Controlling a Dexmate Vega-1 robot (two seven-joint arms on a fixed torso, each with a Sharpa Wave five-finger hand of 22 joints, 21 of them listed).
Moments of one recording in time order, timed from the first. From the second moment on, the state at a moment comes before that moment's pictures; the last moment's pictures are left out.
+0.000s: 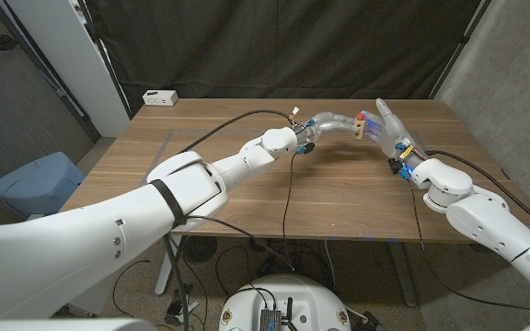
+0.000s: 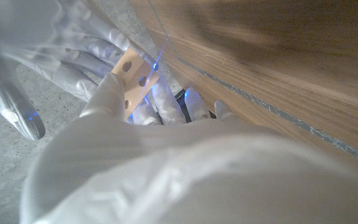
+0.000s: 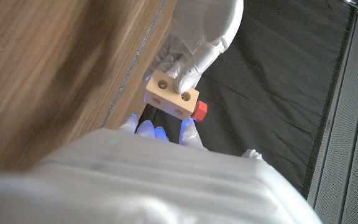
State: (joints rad) left arm 0.15 -0.09 0.95 -0.44 -0.24 -0.45 -0.21; left_hand 0.74 0.06 0.38 -0.16 0.17 0.83 -0.22 0.18 0.18 0.82 -0.20 0.20 0.21 0.39 -0.04 0.19 0.17 0.09 0.11 0.20 0.17; right arm -1.14 -0.83 -0.18 -1.90 0.69 -0.01 -0.13; right_hand 0.04 0.08 0.12 0.12 0.26 0.19 -0.01 0.18 0.18 -0.17 0.12 0.19 0.18 -0.17 0.18 0.20 0.20 -0.12 0.17 0.19 0.17
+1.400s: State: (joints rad) left arm 0.14 -0.09 0.95 -0.44 -0.25 -0.41 -0.21; left_hand 0.74 0.06 0.38 -0.16 0.17 0.83 -0.22 0.18 0.18 0.82 -0.20 0.20 0.21 0.39 -0.04 0.19 0.17 0.09 0.11 0.20 0.17; right arm -1.19 -0.85 -0.17 -1.96 0.69 -0.03 -0.16; right_hand 0.04 0.08 0.12 0.12 0.26 0.19 -0.01 0.18 0.18 -0.17 0.12 0.19 0.18 -0.17 0.18 0.20 0.20 -0.12 0.17 0.19 0.17
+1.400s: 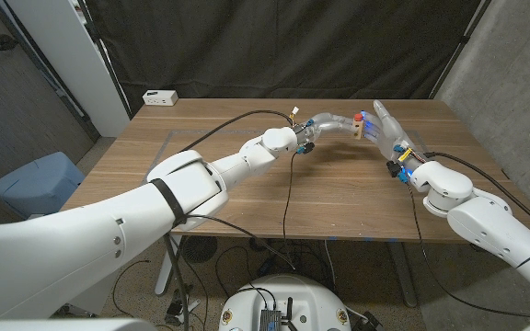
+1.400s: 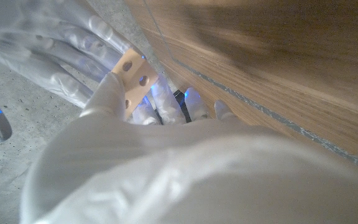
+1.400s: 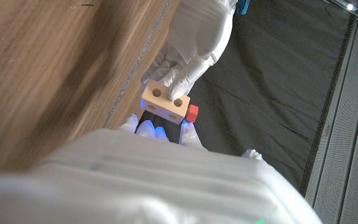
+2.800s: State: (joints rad) left arm 0.14 -0.10 0.96 -0.44 -0.25 -0.40 -0.20; left_hand 0.73 0.05 0.38 -0.16 0.17 0.83 -0.22 0.18 0.18 0.82 -0.20 0.20 0.21 0.39 -0.04 0.19 0.17 0.09 0.11 0.20 0.17; right arm -1.31 -0.88 -0.10 -2.07 0.70 -0.06 -0.19; right_hand 0.04 0.08 0.12 0.12 0.26 0.19 -0.01 0.19 0.18 -0.17 0.12 0.19 0.18 -0.17 0.18 0.20 0.20 -0.12 0.17 0.19 0.17
